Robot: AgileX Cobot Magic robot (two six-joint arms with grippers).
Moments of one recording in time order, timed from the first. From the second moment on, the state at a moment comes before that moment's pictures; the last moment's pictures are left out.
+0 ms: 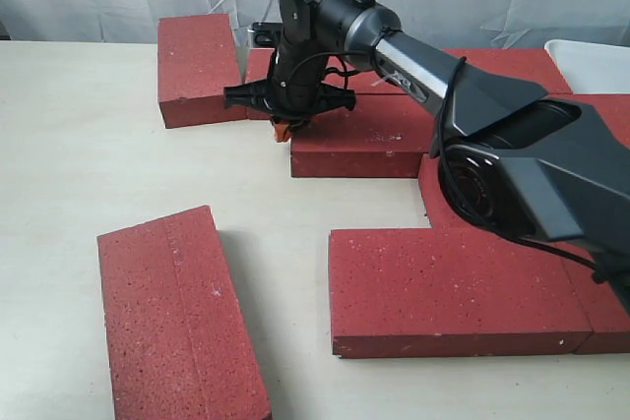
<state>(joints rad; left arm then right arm) -0.01 0.00 0.00 -0.02 0.25 0.01 0.57 2.70 -2.55 0.07 1.20 0.36</state>
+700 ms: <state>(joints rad) -0.01 0.00 0.00 -0.02 0.25 0.01 0.53 2.67 -2.54 0.21 1.21 0.23</state>
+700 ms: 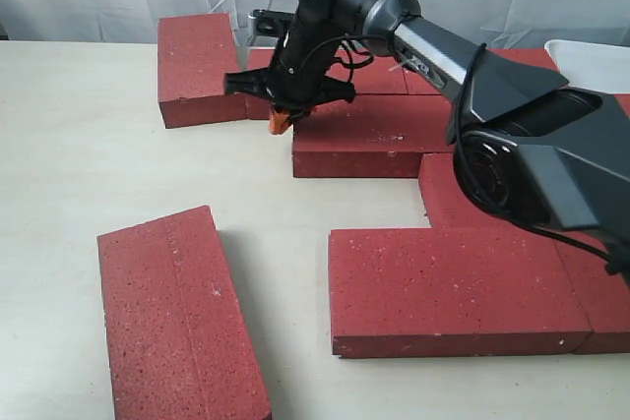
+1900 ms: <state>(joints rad) -0.01 0.00 0.00 -0.02 0.25 0.01 0.54 2.43 -2.21 0.25 1.21 0.05</state>
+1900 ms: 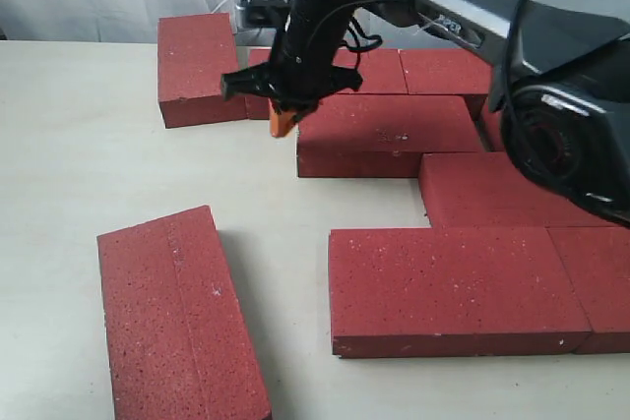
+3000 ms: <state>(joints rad) -0.01 0.00 0.00 0.08 -0.02 0.03 0.08 1.93 -1.49 0.35 0.97 -0.17</state>
